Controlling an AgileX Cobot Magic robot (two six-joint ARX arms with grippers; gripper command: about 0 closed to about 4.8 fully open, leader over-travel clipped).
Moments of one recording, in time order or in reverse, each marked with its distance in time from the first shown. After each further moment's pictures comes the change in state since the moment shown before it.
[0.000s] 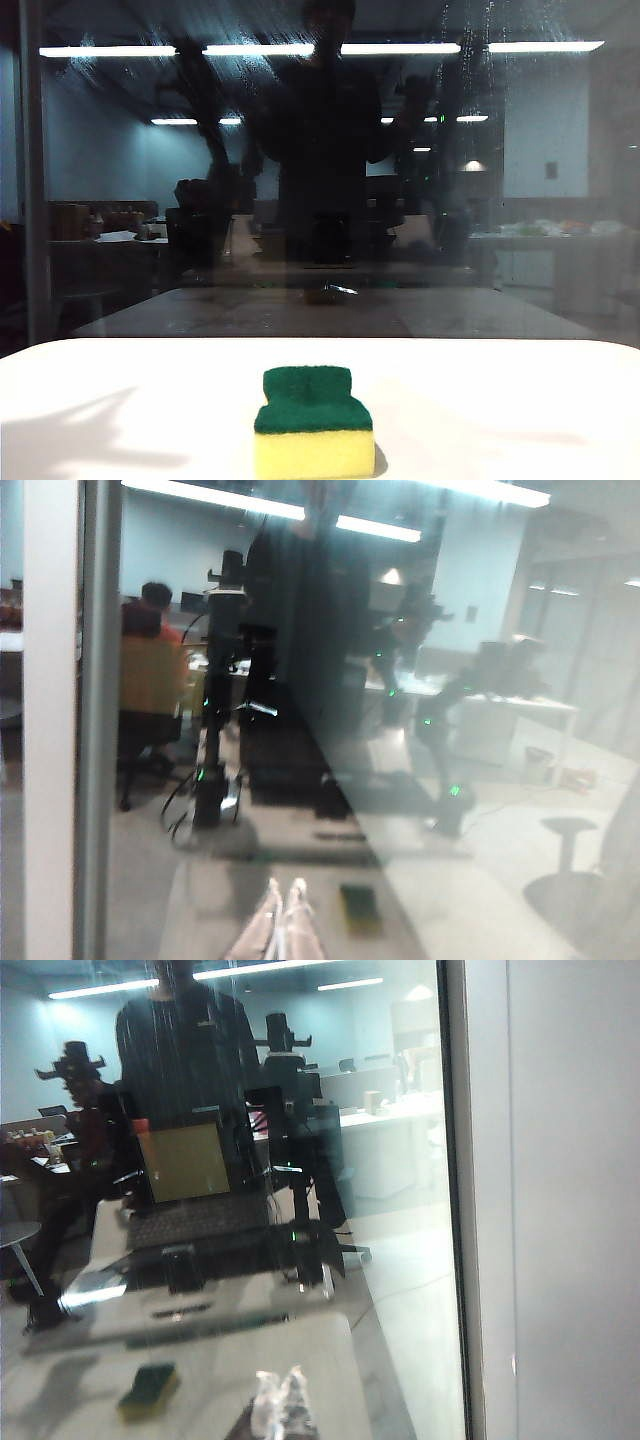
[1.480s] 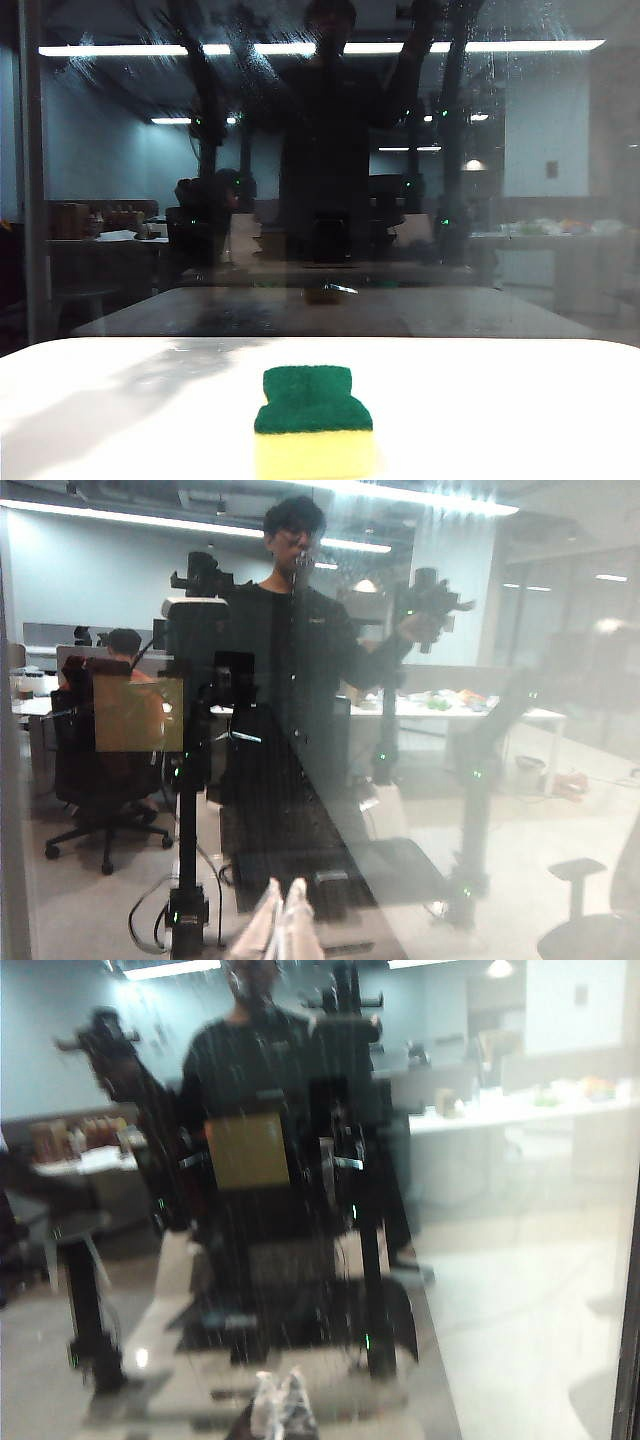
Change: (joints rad) left arm 0.000 0.846 0.910 -0.034 0.060 0.053; right arm -0.001 0.993 1.233 -0.253 -0.139 0.002
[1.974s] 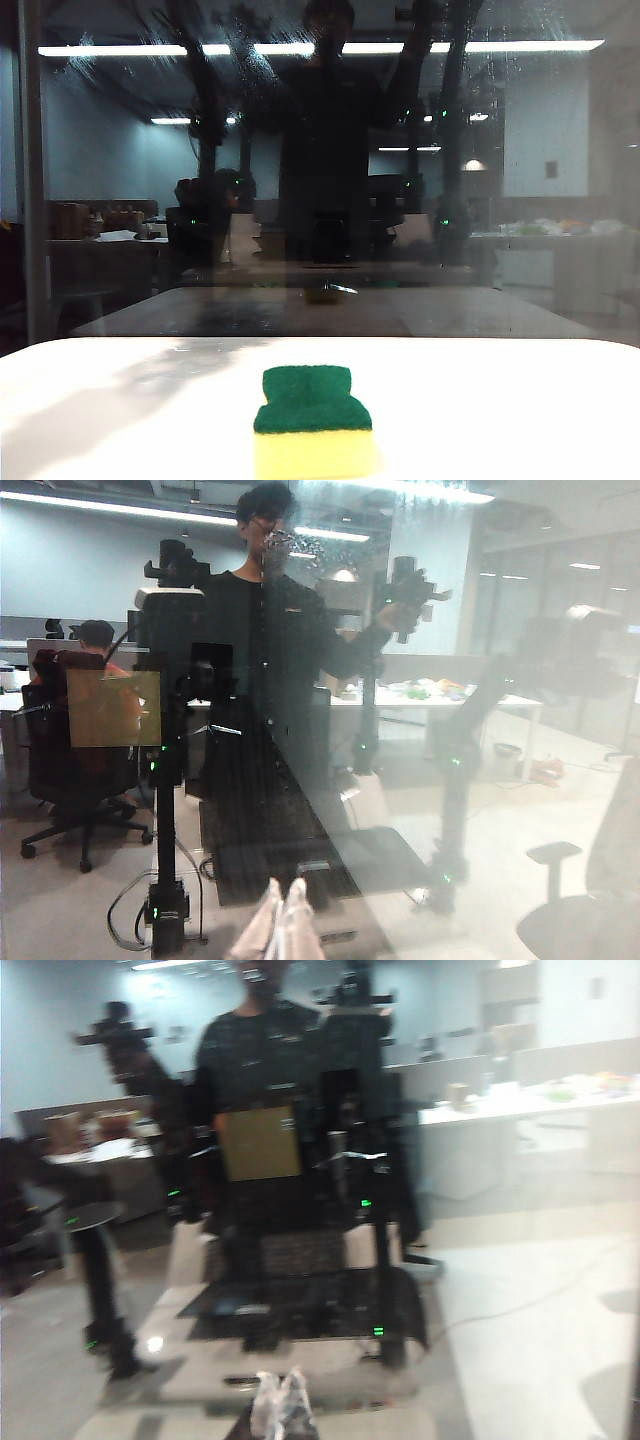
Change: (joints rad) left arm 0.000 0.008 0.000 -0.003 0.048 0.001; right arm -0.001 0.001 0.000 -0.023 -0.038 0.000
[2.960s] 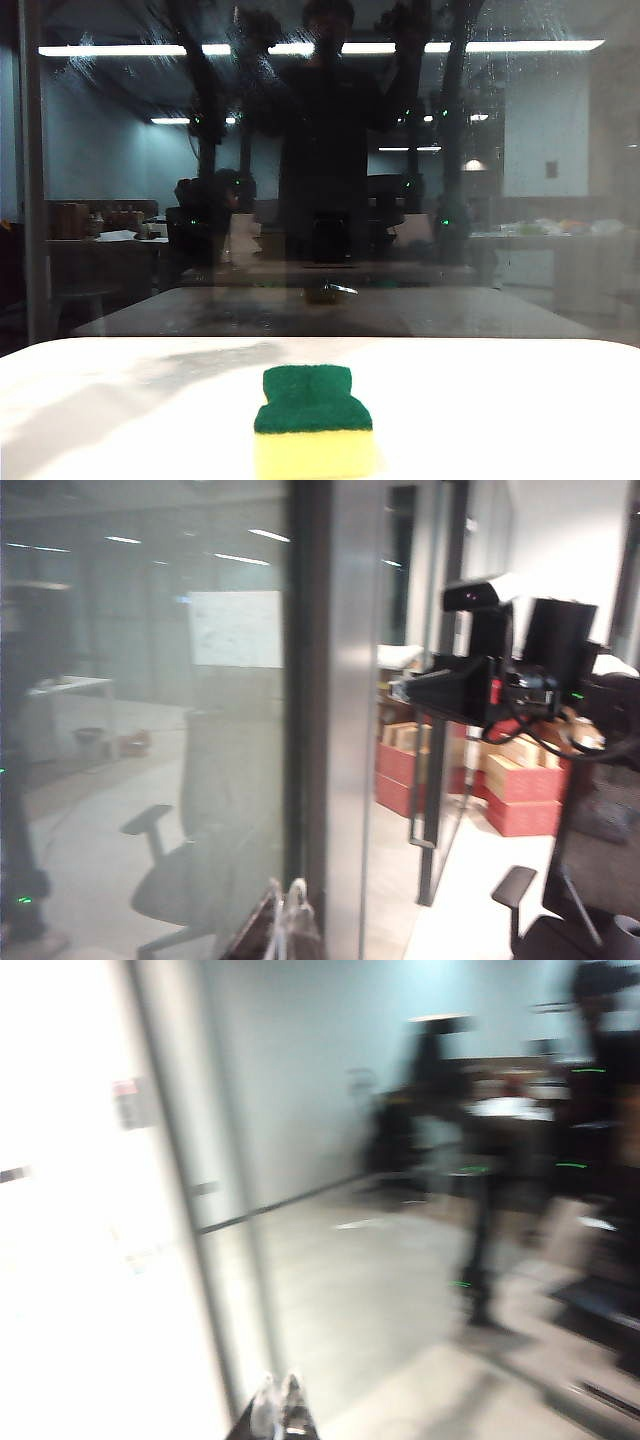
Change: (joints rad) left arm 0.000 0.023 0.000 0.223 0.866 -0.275; right arm 0.000 0.018 0.000 0.069 -0.809 0.060
